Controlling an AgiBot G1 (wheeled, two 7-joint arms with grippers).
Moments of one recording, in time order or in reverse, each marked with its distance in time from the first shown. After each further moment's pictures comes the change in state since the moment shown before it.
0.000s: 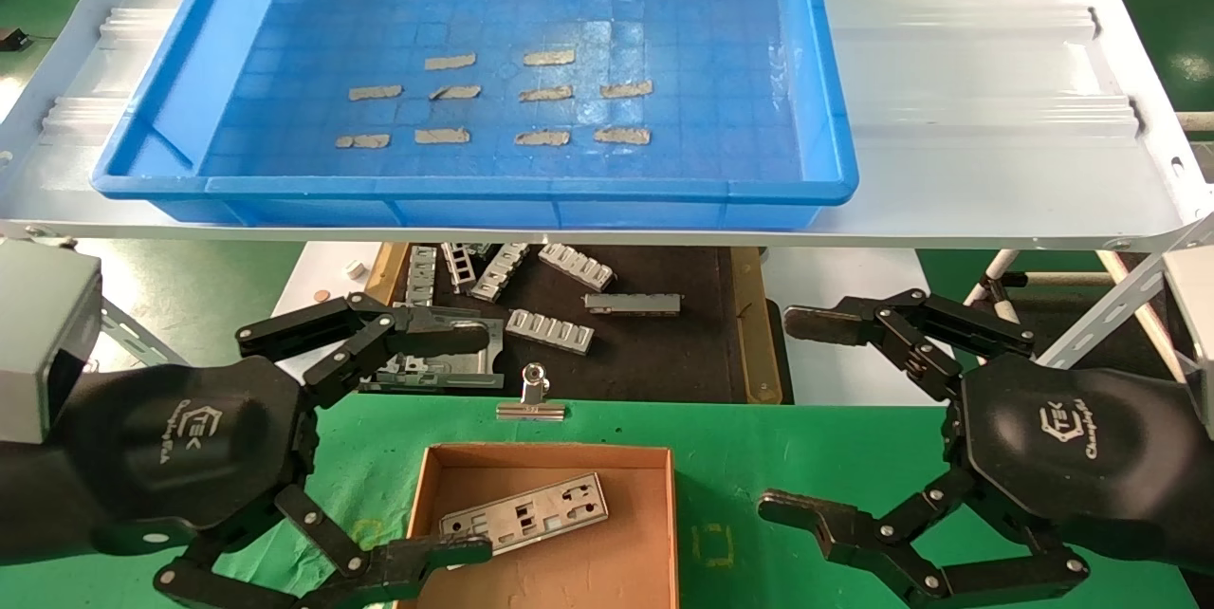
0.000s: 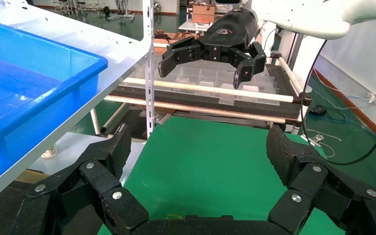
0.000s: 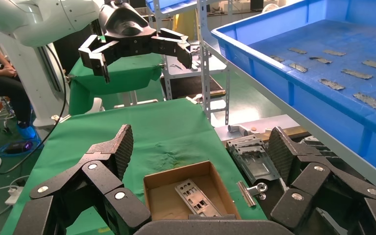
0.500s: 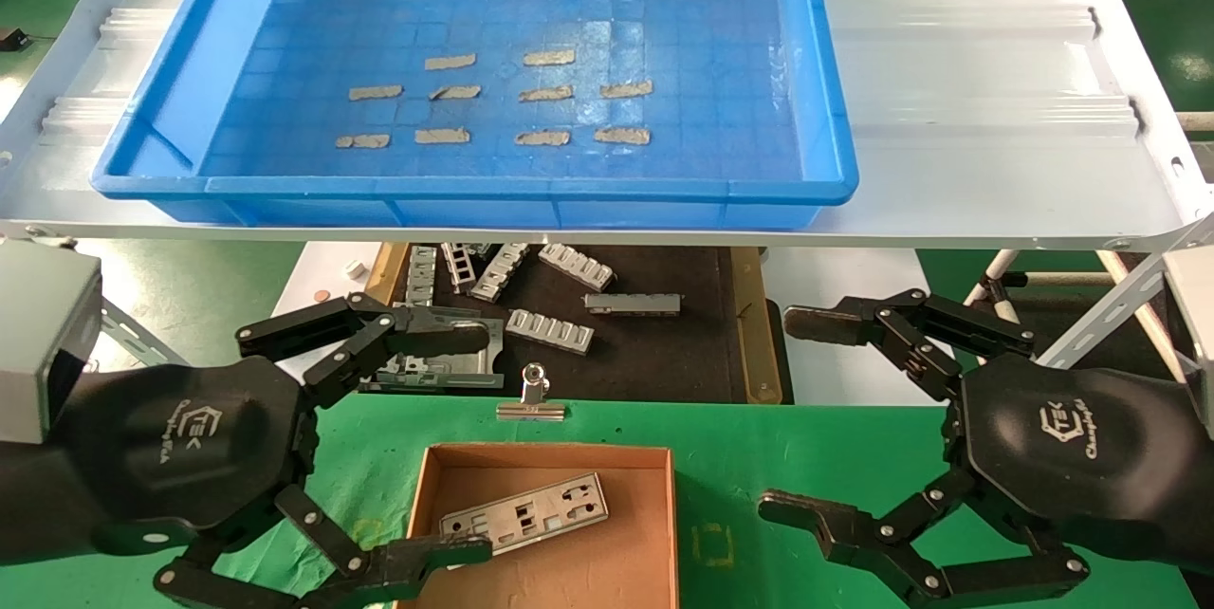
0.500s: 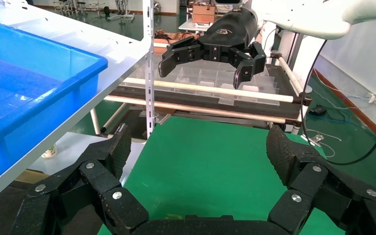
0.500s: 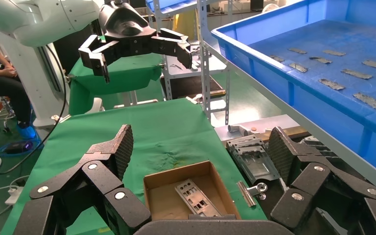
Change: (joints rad) left arm 0.000 0.000 0.000 0.000 0.000 0.000 0.000; right arm 0.000 0.000 0.000 0.000 0.000 0.000 0.000
